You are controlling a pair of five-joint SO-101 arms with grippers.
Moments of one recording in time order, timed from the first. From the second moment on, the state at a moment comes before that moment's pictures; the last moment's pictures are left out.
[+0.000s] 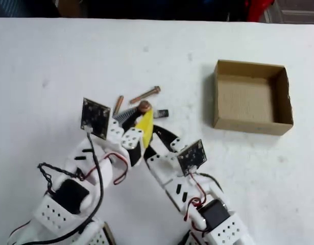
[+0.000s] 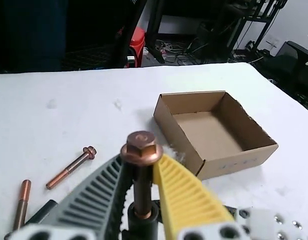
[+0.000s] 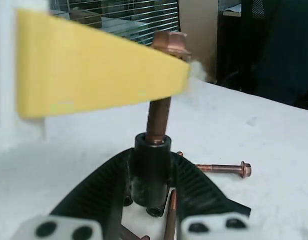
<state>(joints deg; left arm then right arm) 27.6 -73.2 68.0 29.9 15.7 -38.9 -99.6 96.5 20.0 0.8</state>
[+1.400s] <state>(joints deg) 23.2 -73.2 72.1 29.9 18.2 -35.2 -99.5 96.4 20.0 0.8</state>
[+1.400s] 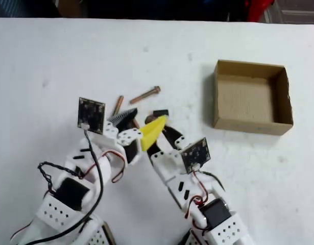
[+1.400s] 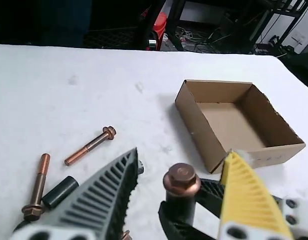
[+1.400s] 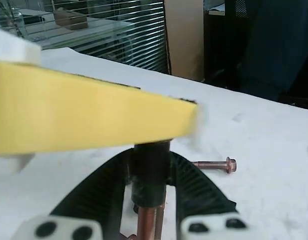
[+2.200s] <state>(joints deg) 4.6 -75.1 40.4 67.8 18.0 -27.4 -99.5 96.5 20.0 0.8</state>
